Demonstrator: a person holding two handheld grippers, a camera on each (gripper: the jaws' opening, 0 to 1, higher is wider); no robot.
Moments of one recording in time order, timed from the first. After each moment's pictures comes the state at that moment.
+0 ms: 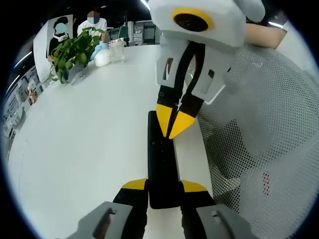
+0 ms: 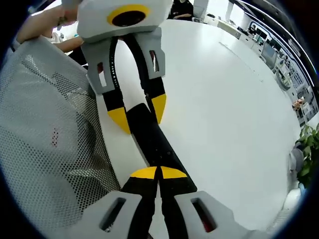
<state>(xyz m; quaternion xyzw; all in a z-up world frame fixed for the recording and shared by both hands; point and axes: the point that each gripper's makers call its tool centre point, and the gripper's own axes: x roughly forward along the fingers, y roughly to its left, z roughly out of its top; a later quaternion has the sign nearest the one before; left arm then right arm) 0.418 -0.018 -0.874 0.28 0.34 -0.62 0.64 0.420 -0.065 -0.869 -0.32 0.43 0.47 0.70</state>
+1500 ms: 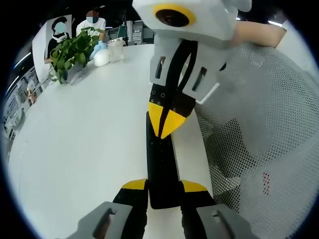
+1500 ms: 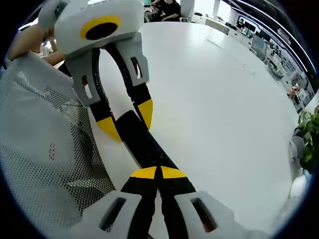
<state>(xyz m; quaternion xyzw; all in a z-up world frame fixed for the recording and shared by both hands) 0.417 -0.018 -0.874 0.29 0.34 -0.62 0.64 0.431 -0.066 -0.866 -0.27 0.44 0.44 0.73</state>
